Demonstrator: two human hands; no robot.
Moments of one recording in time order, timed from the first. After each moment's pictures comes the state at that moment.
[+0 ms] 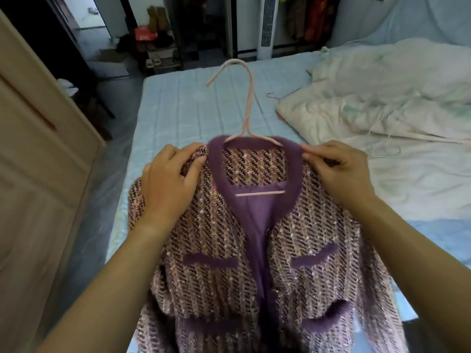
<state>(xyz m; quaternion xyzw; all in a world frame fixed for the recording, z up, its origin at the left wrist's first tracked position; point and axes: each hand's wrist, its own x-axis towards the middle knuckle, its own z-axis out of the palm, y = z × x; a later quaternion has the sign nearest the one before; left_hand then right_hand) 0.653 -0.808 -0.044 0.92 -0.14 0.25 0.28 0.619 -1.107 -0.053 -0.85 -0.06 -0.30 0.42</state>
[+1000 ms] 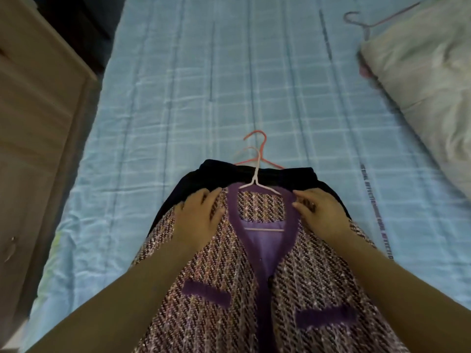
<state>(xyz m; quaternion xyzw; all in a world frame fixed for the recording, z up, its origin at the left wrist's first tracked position) 0.924 -0.810 -0.418 0.98 -0.06 -0.12 0.11 0.928 -1.105 -0.422 -0.95 0.01 0.08 0.31</state>
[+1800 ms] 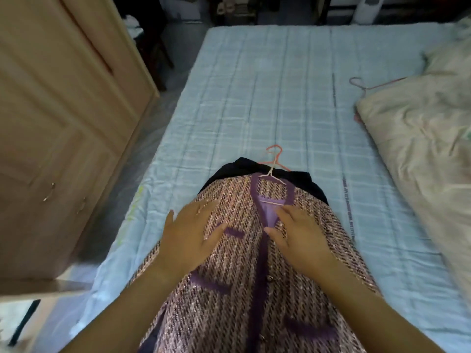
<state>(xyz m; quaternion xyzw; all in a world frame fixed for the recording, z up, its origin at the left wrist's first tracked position) 0.709 -0.804 -0.173 0.99 0.01 -0.07 0.14 0.750 -1.043 -0.197 -0.96 -0.16 0.12 0.17</state>
